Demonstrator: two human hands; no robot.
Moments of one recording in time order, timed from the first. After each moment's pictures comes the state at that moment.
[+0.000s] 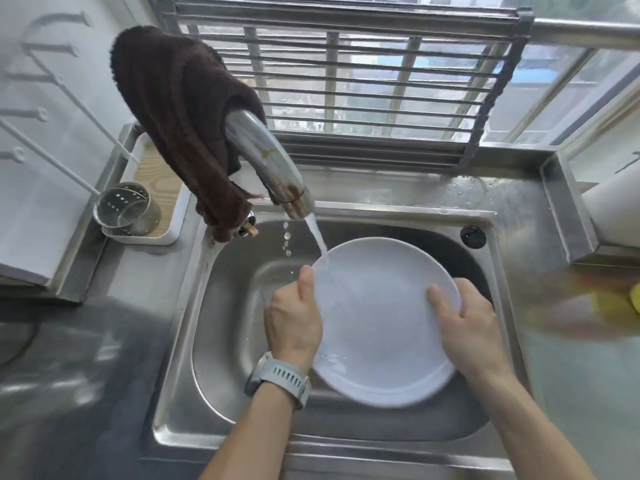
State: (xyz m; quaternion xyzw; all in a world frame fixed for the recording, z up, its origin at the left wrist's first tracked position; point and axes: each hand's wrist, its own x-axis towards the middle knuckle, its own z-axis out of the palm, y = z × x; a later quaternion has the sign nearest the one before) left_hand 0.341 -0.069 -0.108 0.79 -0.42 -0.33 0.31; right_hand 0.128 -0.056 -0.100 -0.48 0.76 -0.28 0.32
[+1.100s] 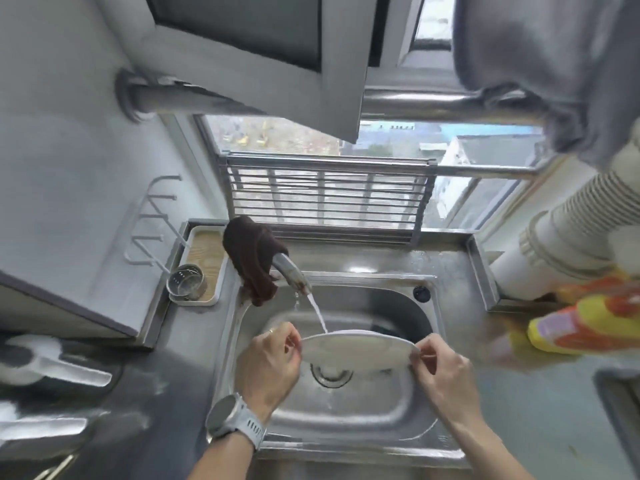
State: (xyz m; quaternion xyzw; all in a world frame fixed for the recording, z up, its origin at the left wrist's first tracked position) left_hand 0.392 -0.031 0.021 0.69 -0.67 -0.21 0.17; right_hand 0.110 -0.009 -0.002 -0.57 0.73 -0.27 0.26
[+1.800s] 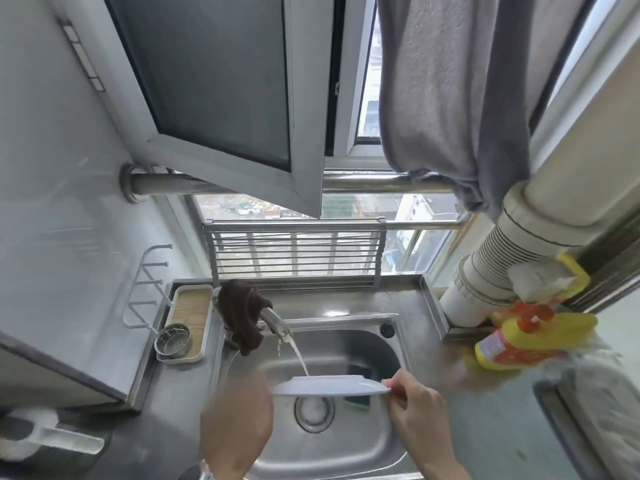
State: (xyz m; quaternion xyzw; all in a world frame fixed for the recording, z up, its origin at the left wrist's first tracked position) left_hand 0.418 -0.003 0.076 0.70 -0.69 -0.13 0.16; right_hand 0.129 0.020 0.056 -0.58 0.75 -0.27 0.18
